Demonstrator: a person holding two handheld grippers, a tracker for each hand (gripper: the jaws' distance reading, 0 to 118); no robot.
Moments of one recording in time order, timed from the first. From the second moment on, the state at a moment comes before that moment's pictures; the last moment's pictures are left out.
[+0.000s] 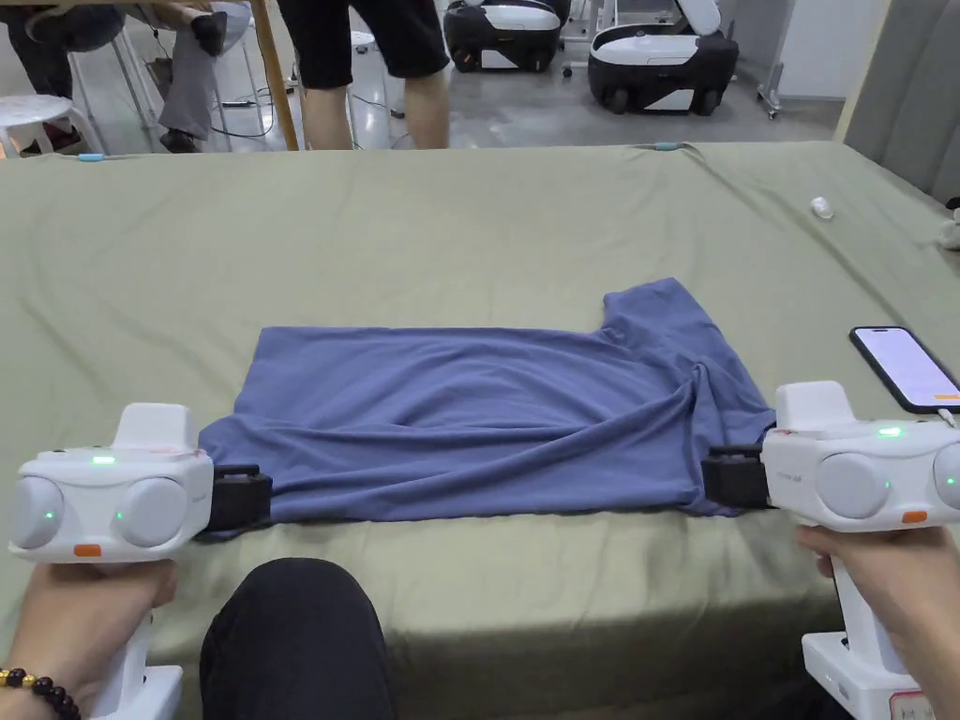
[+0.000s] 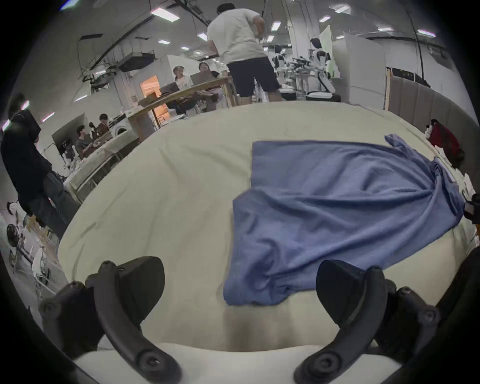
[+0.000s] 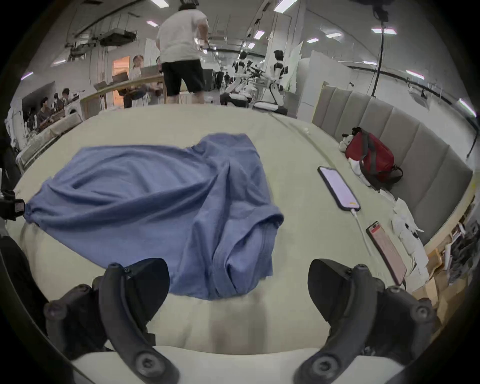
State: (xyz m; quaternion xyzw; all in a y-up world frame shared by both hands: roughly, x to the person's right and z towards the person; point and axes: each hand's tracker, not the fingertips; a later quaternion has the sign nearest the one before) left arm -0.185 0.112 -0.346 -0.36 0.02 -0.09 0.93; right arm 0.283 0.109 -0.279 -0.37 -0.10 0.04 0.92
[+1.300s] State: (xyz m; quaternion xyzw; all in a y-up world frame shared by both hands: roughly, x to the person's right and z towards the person) left arm -0.138 0.068 -0.663 -0.46 -0.01 -0.04 0.89; right arm 0.268 0.089 -0.379 -0.38 -0.05 0.02 0.92
